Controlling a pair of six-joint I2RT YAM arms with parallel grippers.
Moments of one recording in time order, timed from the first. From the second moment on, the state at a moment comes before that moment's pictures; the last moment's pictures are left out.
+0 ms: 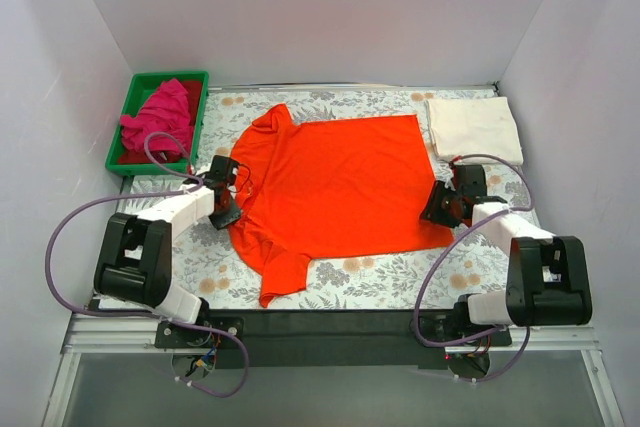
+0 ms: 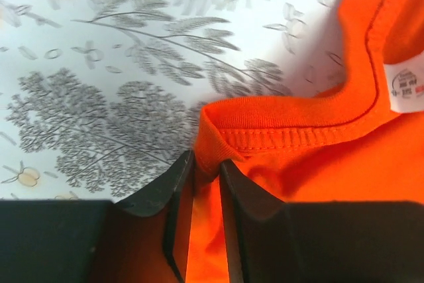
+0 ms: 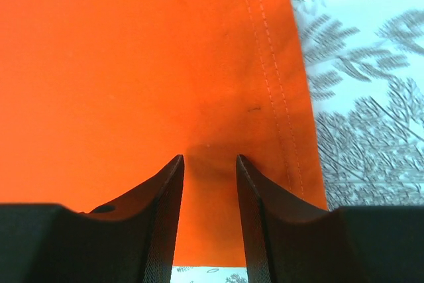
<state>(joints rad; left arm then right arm) -0.24 1.52 0.81 -0.53 -0.29 -0.73 0.08 1.37 0.62 -0.24 -0.14 0.35</state>
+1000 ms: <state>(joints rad) -0.12 1.17 0.78 -0.50 -0.21 -0.65 0.95 1.45 0.94 -0.24 -0.32 0.04</state>
